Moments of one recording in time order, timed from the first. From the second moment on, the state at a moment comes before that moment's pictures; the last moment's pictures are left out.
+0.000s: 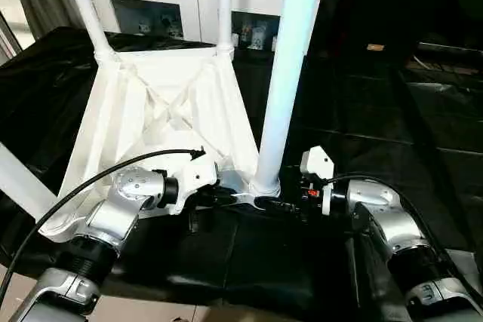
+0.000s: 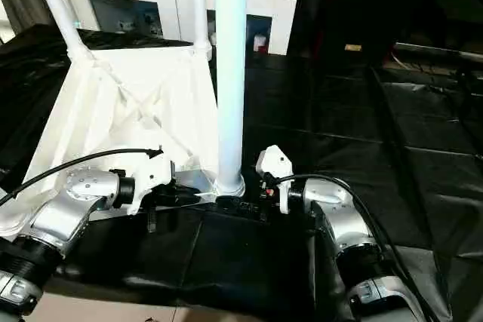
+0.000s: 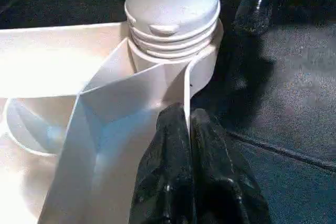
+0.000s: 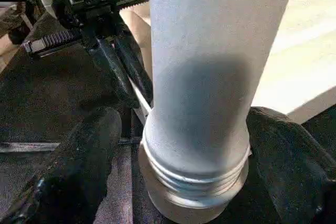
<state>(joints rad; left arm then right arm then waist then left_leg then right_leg) -0.45 0.43 -0.29 0.42 0.00 0.02 -1.12 -0.44 -0.29 0.18 0.57 0.17 -0.10 1.12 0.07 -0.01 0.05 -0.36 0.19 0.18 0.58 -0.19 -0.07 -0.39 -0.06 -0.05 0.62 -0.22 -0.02</state>
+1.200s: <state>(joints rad) -0.55 0.30 -0.27 0.56 0.05 0.12 -0.89 -0.47 -0.07 0.09 0.73 0.10 -0.12 0.60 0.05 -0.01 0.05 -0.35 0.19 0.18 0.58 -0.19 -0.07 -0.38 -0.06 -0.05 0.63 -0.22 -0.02</state>
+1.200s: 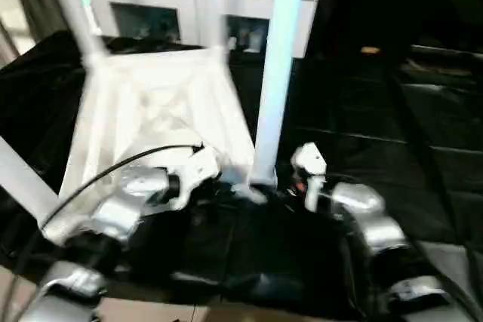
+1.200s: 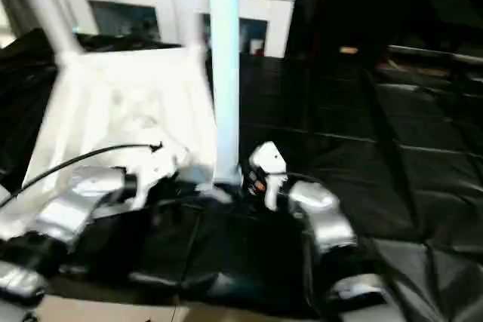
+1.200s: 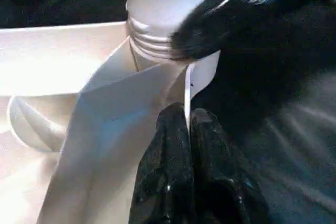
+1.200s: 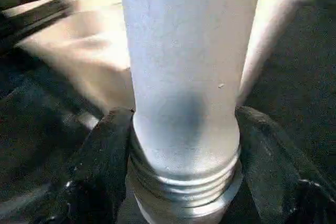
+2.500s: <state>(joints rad) -0.46 0.44 -0.29 0.43 -0.03 0.04 -1.18 -0.46 -0.26 0.17 0.61 0.17 -0.16 1.07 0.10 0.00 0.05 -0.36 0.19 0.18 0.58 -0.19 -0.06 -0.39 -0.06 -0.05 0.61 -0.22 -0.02</state>
